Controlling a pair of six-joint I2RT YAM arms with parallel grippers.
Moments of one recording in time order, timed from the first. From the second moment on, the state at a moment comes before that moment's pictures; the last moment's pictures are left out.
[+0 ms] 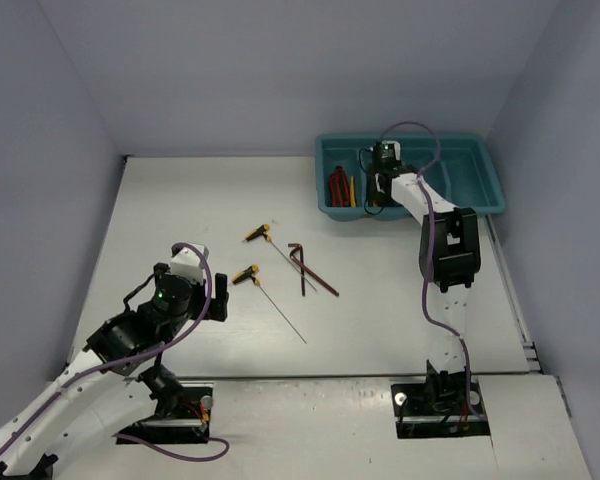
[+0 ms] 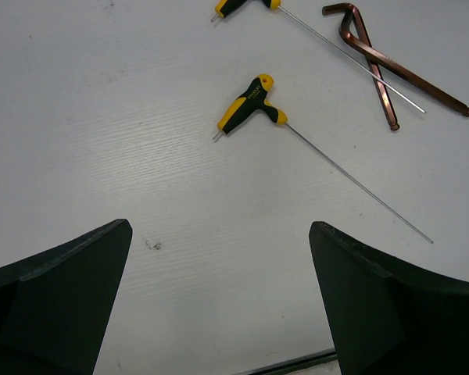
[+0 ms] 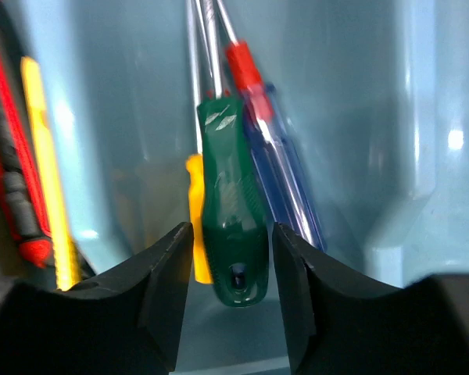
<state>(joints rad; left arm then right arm) -0.72 0.60 0.70 -0.72 -0.39 -0.33 0.20 2.23 1.77 -0.43 0.26 0.18</state>
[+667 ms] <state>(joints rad) -0.72 0.60 0.70 -0.72 -0.42 -0.33 0.55 1.63 1.49 -0.37 0.22 0.08</state>
